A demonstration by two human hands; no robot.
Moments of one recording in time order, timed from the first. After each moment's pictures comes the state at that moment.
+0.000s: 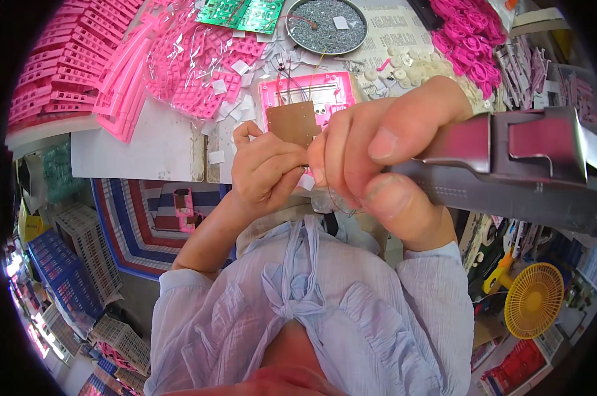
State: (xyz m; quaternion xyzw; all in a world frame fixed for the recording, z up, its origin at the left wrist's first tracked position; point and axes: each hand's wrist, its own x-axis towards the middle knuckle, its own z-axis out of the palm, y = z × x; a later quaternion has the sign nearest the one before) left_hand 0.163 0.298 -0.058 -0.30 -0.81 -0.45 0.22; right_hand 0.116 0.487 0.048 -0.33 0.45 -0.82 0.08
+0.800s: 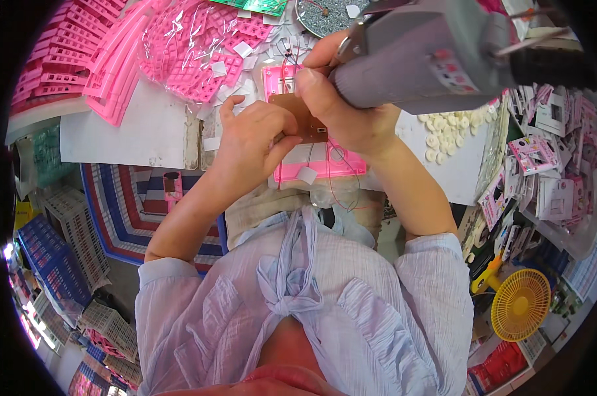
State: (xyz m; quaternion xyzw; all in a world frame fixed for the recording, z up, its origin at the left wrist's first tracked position) left_hand 0.152 0.281 -0.072 -0.19 -0.92 -0.33 0.06; right_hand 0.073 0.459 -0.030 -0.31 0.62 -0.72 -0.02
